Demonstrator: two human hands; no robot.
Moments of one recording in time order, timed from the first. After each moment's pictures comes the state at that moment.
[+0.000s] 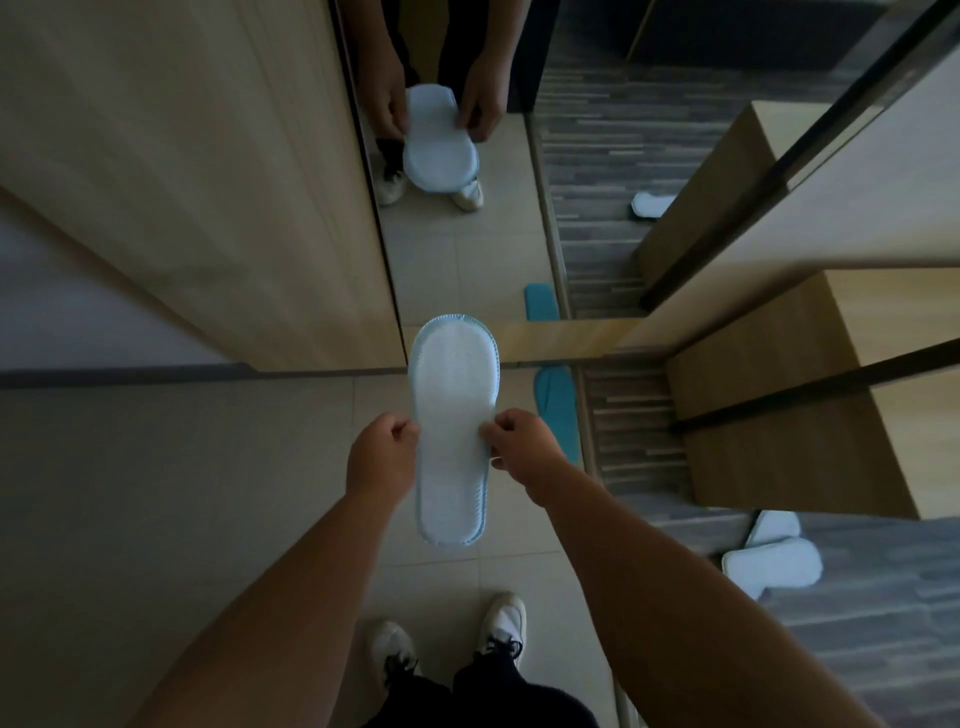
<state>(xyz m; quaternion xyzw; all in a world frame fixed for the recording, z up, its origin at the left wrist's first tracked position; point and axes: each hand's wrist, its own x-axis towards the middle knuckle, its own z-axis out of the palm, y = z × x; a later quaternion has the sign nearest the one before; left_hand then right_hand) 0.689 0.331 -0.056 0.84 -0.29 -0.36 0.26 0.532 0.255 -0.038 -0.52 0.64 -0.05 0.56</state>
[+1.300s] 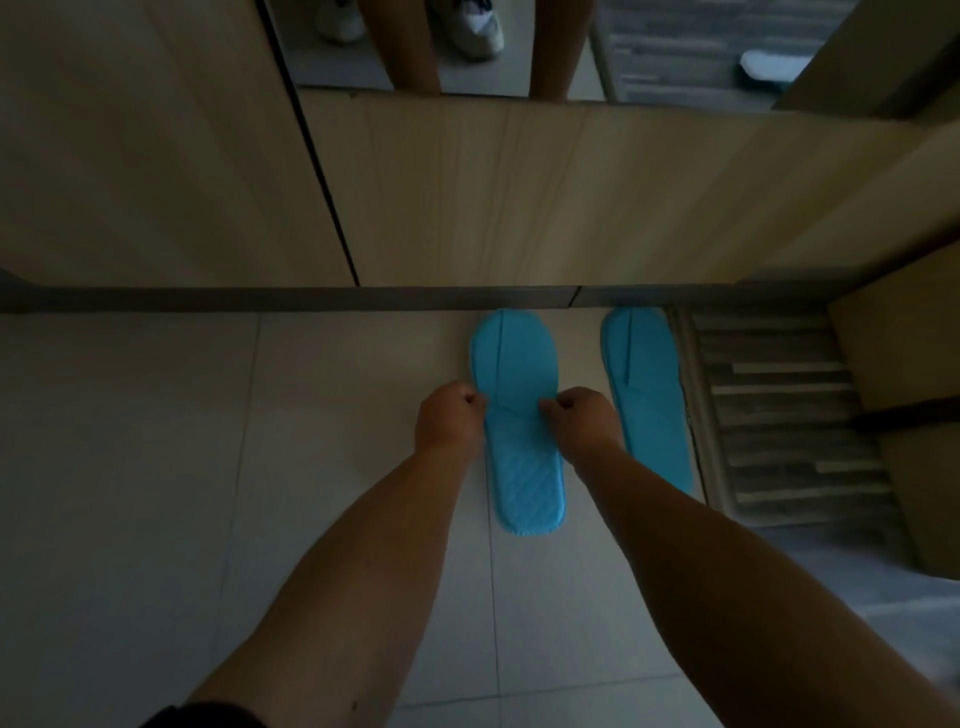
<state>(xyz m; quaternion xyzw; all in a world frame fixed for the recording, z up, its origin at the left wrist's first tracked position) 0.636 0.201 -0.532 0.81 -0.34 -0.40 0.24 0.487 0.148 -0.520 -0.57 0.71 -0.05 0.40</state>
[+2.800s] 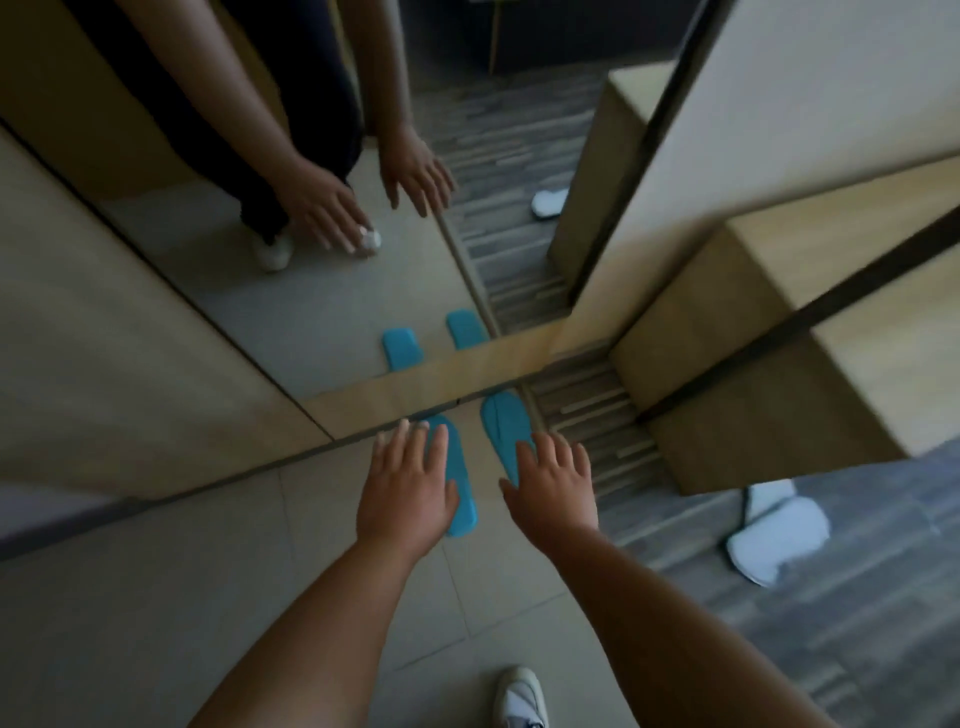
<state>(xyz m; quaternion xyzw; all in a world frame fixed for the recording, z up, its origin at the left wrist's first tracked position) 0.606 0.244 -0.117 0.66 -0.74 -0.12 -0.02 0.421 0.230 -0.134 -0.74 0.66 0.06 0.10</state>
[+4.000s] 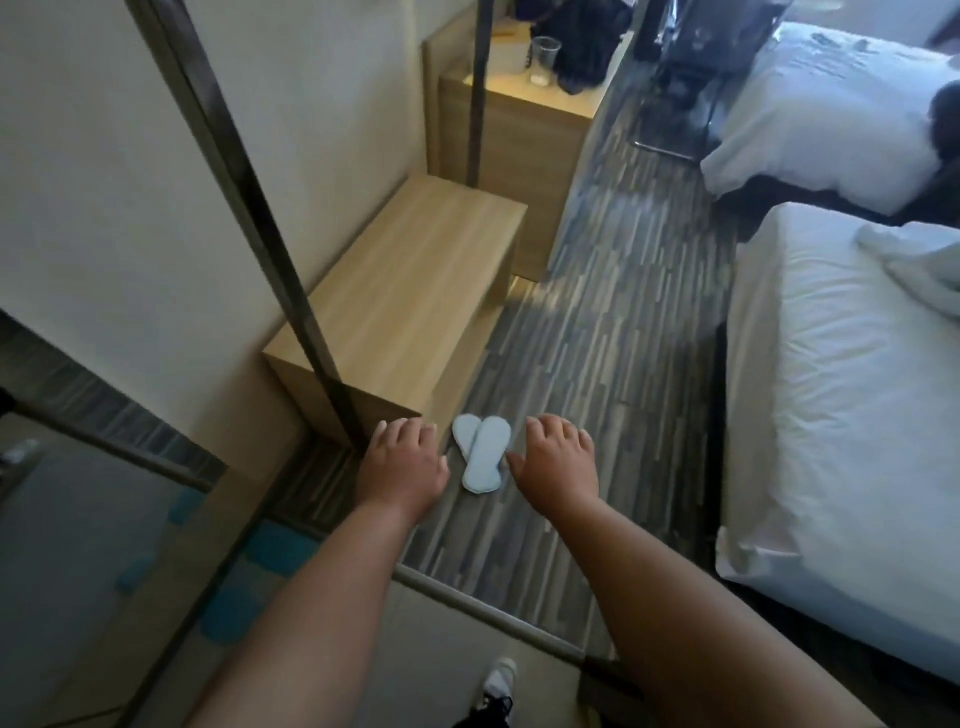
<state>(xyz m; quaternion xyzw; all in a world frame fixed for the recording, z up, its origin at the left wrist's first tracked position) 0.180 0.305 0.205 0.31 -0.95 -0.08 -0.03 0.029 0.441 0.196 -0.40 0.91 -0.03 0.09</state>
